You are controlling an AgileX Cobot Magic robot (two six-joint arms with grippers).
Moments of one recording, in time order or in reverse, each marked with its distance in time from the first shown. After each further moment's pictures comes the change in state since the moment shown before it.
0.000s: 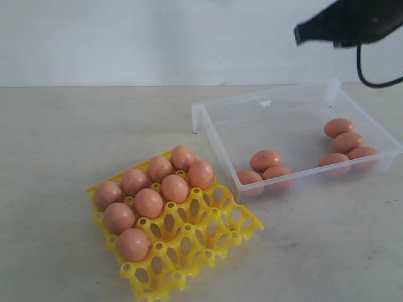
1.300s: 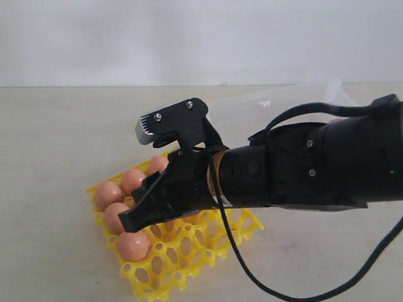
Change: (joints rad) left arm 0.000 0.000 0.000 0.000 0.000 0.000; right arm 0.522 0.098 0.461 -0.388 -0.838 0.621
